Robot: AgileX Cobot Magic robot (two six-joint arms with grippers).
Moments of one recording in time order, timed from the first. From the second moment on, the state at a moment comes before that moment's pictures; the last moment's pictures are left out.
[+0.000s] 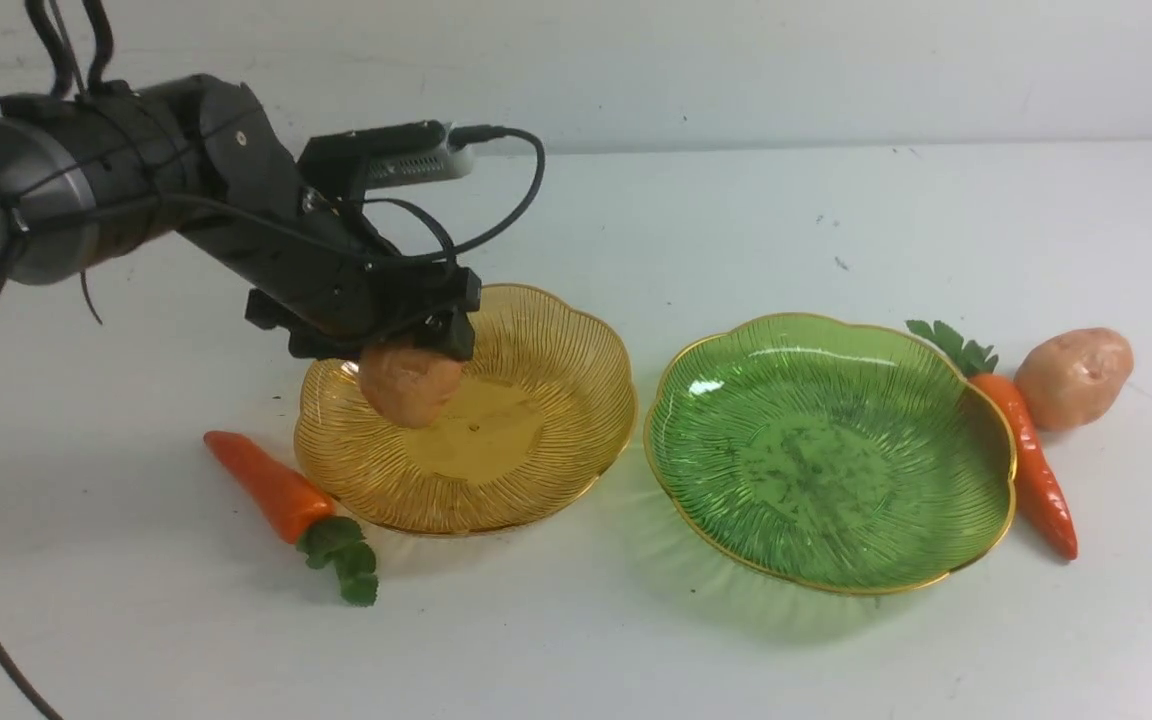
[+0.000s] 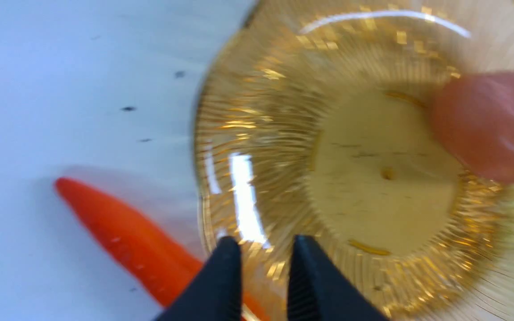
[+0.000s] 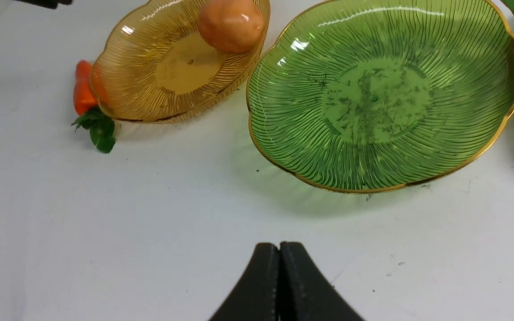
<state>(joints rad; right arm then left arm) 0.02 0.58 -0.58 0.66 0.97 -0.37 -0.08 1.82 -1.50 -0.19 0.91 -0.11</state>
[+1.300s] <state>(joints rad) 0.02 0.58 -0.58 0.66 1.00 -0.37 0.03 2.08 -1.56 -0.06 1.10 -0.12</state>
